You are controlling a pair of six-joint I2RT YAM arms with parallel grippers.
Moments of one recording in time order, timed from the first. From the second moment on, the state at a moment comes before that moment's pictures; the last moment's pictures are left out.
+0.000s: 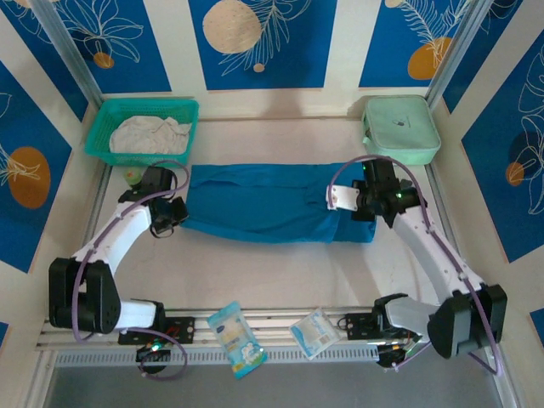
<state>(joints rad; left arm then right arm) -0.12 1.35 0.93 -0.76 0.01 -0.57 0.22 1.19 1.01 -0.78 -0.03 -1.26</state>
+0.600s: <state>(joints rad) -0.09 1.68 1.15 -0.73 0.01 -0.54 0.10 1.62 1.30 -0.69 -0.12 -1.32</state>
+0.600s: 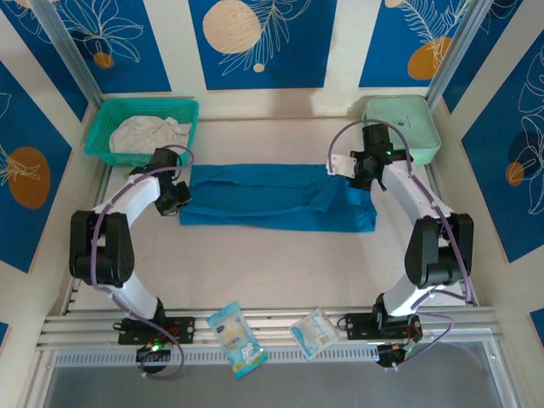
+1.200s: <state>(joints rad) -0.09 1.78 1.22 -0.72 -0.04 -0.53 0.08 2.00 1.47 -0.62 -0.10 -1.14</state>
